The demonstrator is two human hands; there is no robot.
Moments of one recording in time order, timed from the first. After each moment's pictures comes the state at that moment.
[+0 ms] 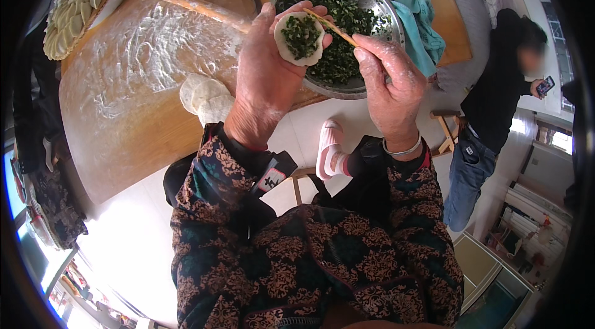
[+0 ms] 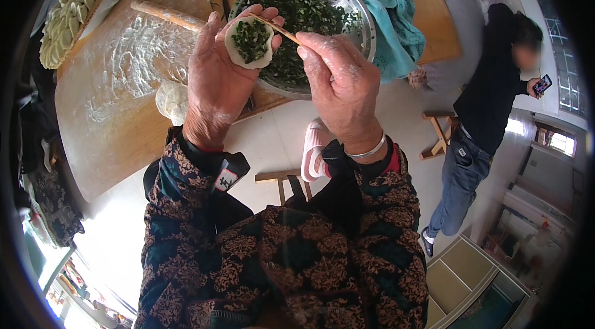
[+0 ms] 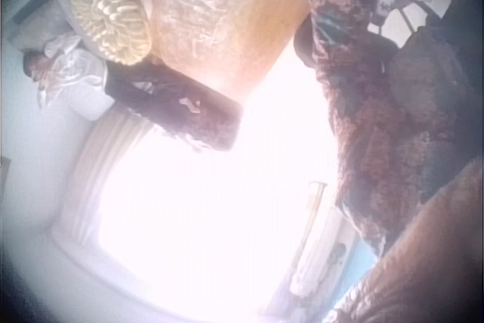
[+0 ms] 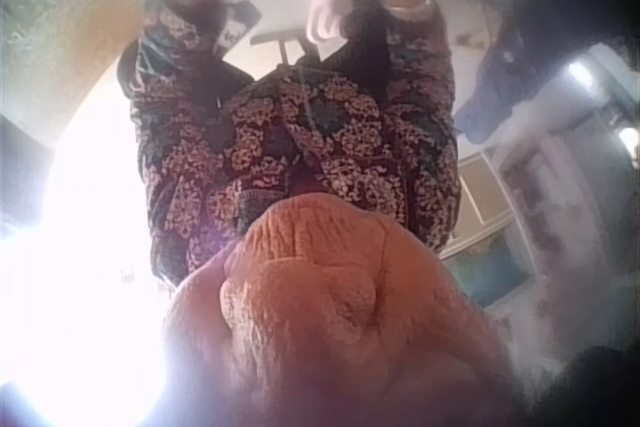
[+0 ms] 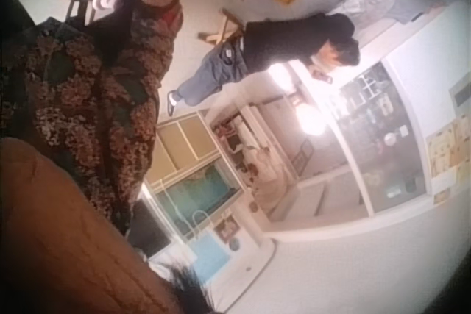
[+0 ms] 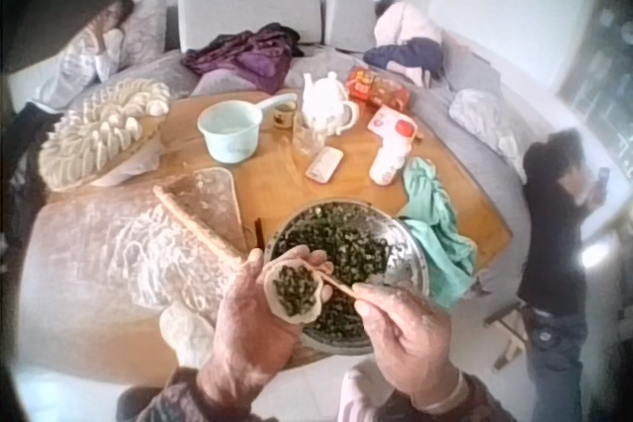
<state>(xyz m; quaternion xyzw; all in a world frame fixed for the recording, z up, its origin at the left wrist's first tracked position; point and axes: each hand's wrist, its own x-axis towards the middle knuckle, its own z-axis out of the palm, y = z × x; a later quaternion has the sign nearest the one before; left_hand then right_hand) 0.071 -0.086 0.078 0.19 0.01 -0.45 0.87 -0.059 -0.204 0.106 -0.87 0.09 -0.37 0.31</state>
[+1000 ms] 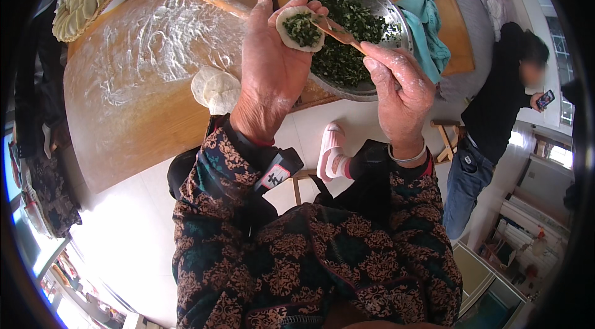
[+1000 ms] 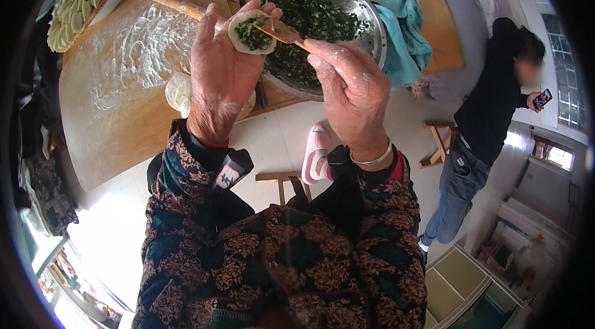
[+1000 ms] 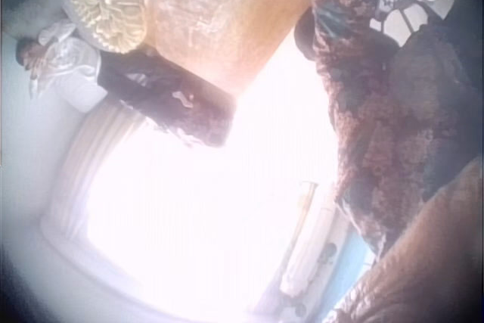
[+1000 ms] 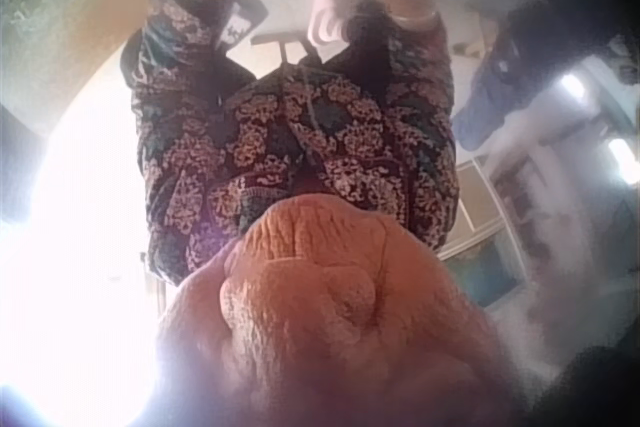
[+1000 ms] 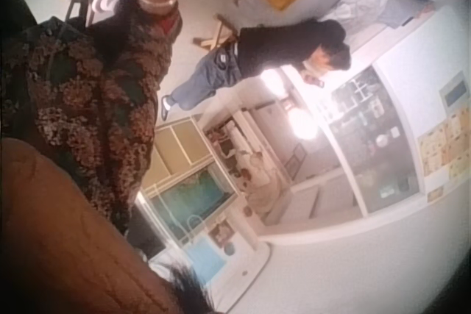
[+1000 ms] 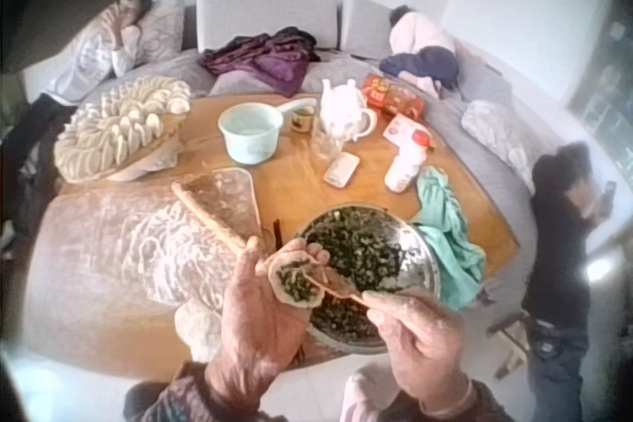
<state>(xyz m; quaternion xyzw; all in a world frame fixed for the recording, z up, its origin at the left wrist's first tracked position) 0.079 -0.088 0.082 0.16 0.07 -0.39 0.90 -0.063 -0.198 0.119 -0.88 0.08 -0.33 0.34</state>
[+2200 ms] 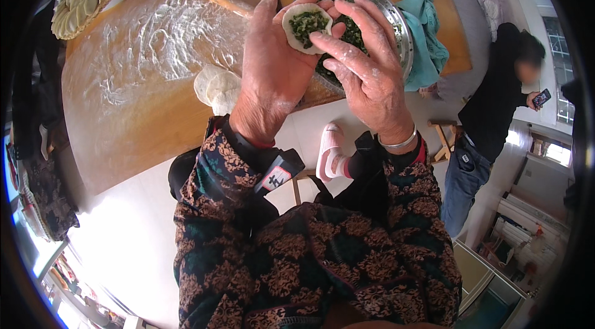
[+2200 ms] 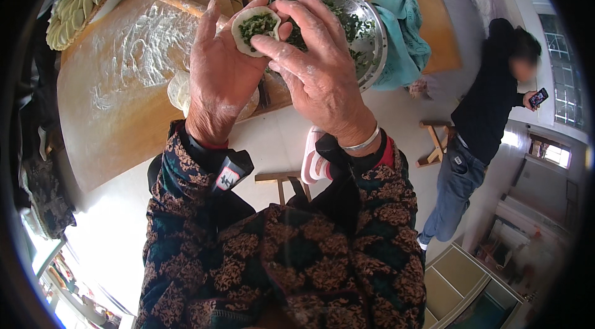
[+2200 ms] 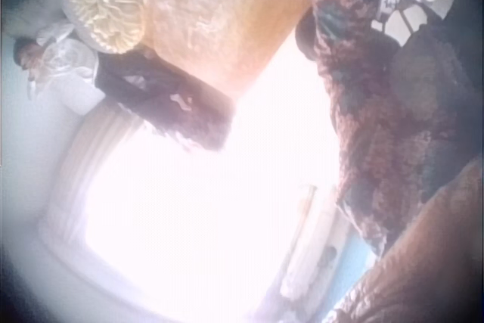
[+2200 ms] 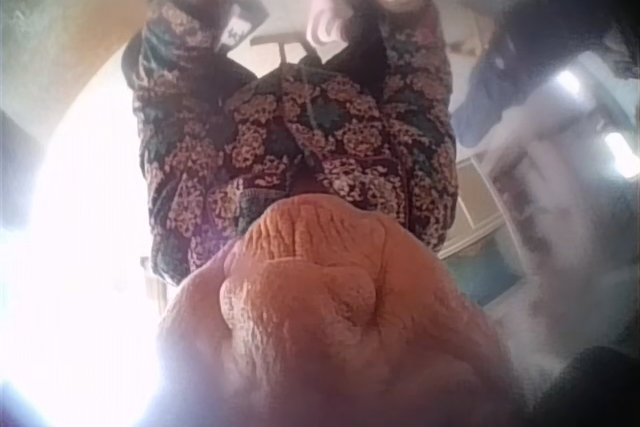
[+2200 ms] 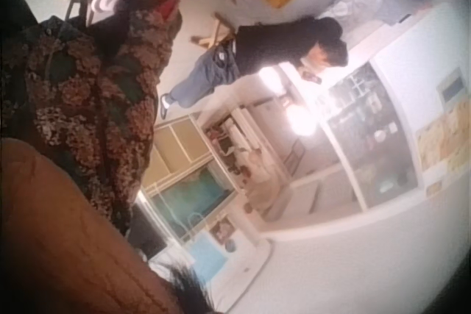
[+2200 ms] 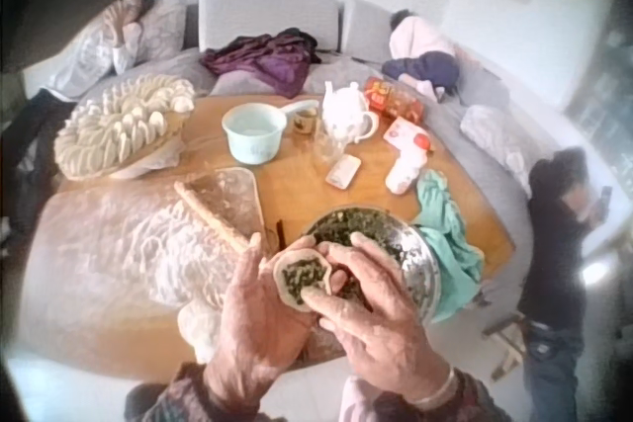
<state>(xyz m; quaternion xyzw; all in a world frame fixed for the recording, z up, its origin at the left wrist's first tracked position) 0.082 -0.074 0.090 0.11 0.02 -0.46 0.88 -0.023 -0.193 0.112 -0.94 -0.07 -0.30 0.15</state>
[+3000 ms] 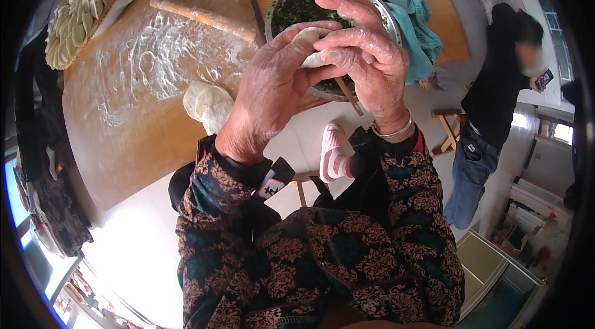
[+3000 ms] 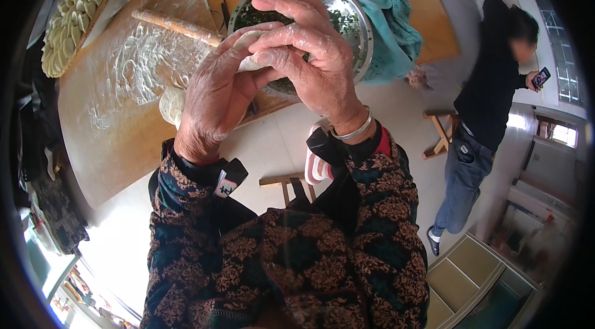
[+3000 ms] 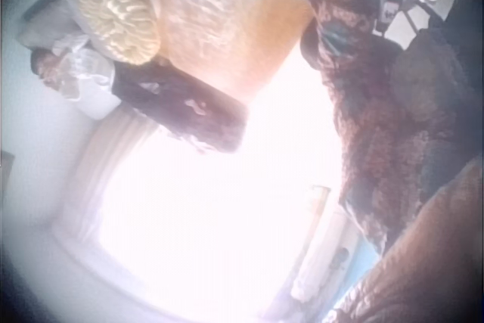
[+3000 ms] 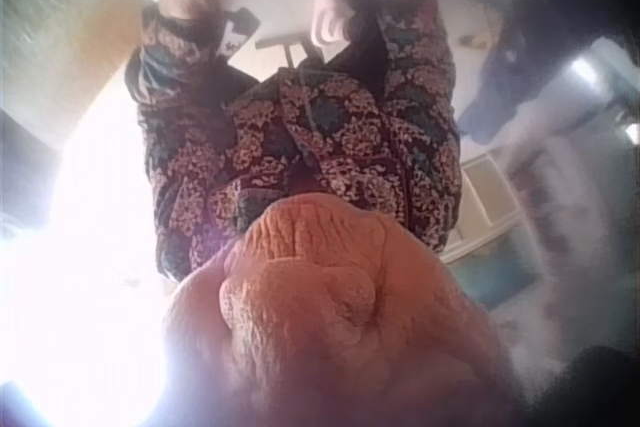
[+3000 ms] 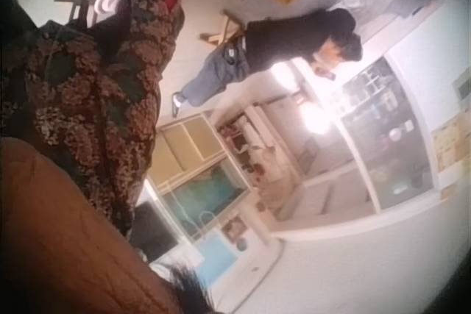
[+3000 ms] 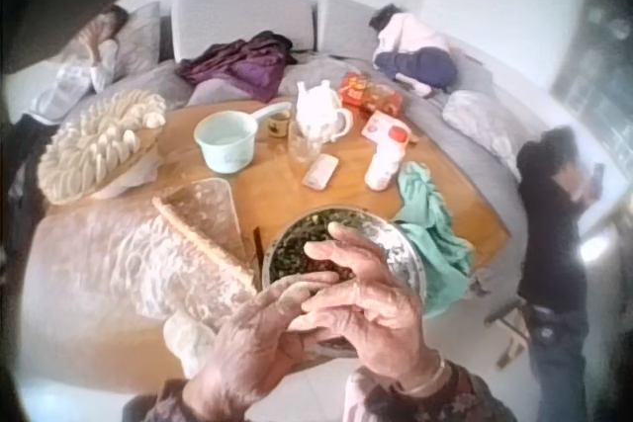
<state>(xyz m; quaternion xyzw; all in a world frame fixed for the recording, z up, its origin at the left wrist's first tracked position) 0.062 -0.071 0.101 0.29 -0.17 -0.48 0.81 -0.020 -0.215 0.109 -0.83 -0.04 -0.33 0.46</state>
